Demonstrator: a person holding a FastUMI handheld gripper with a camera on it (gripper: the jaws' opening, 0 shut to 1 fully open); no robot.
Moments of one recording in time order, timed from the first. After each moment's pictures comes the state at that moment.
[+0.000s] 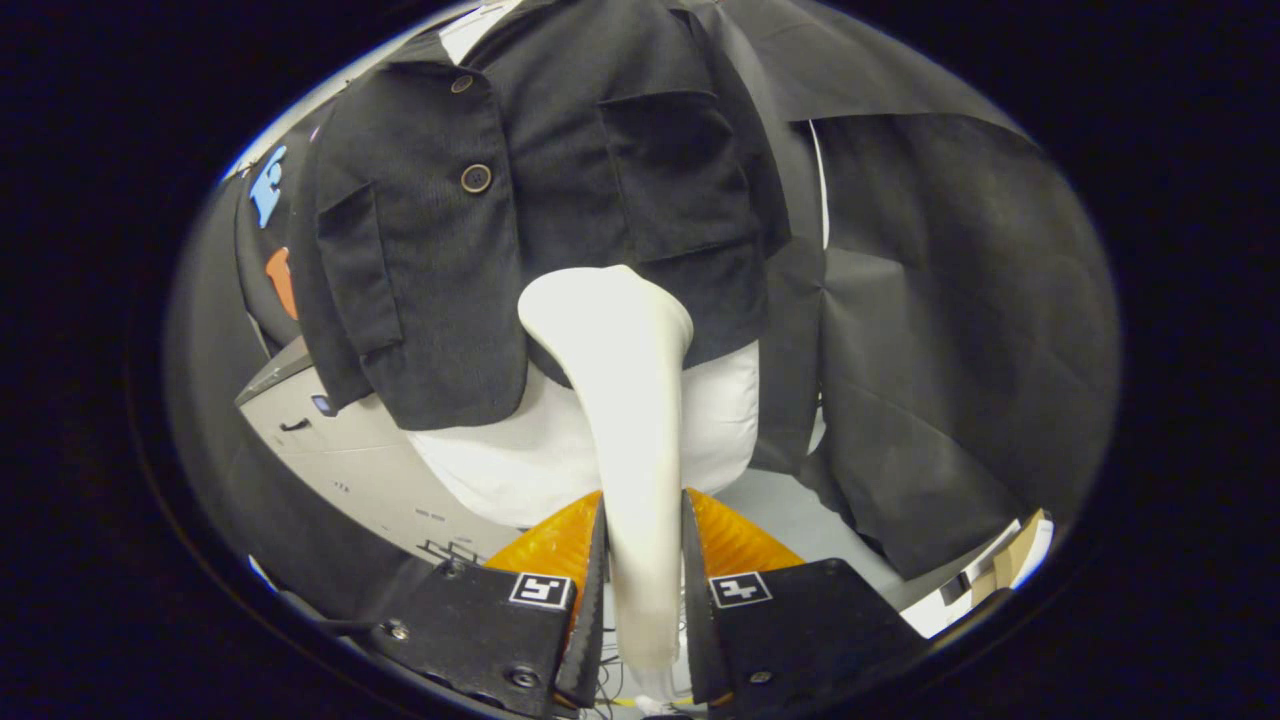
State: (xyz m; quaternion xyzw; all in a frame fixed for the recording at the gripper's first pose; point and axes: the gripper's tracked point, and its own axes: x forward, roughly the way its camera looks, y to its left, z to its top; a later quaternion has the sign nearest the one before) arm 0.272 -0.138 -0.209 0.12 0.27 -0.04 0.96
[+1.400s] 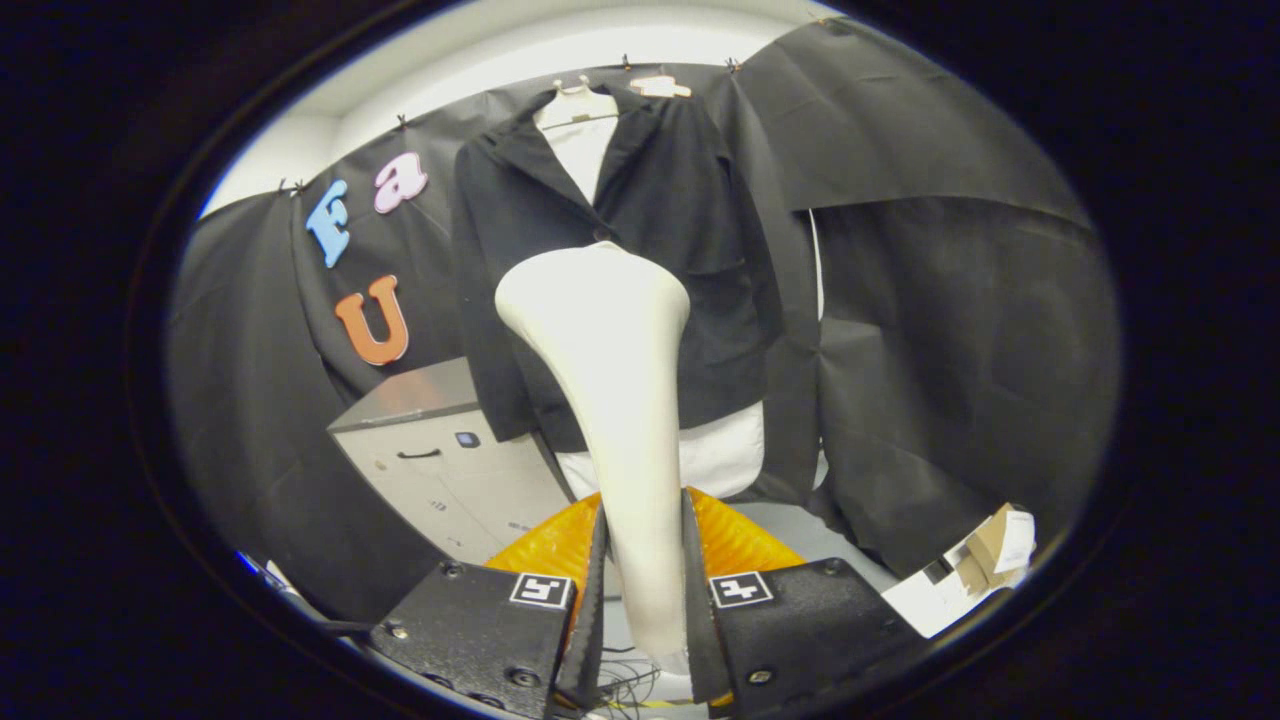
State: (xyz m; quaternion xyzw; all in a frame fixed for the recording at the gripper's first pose) arm 0.088 -0.048 -0.068 0.12 0.16 -0.03 0.98
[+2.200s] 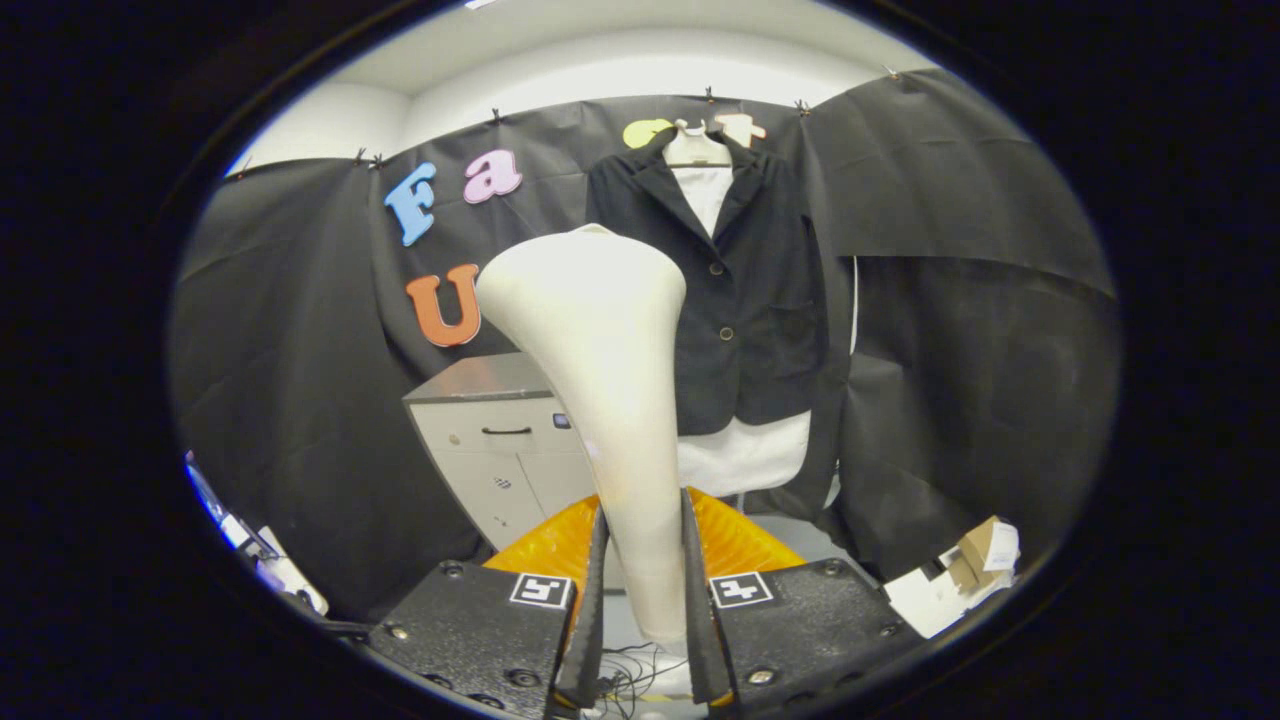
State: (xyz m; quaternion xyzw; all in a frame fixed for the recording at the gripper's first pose) arm -0.019 0.080 -0.064 0.06 0.14 0.00 0.99
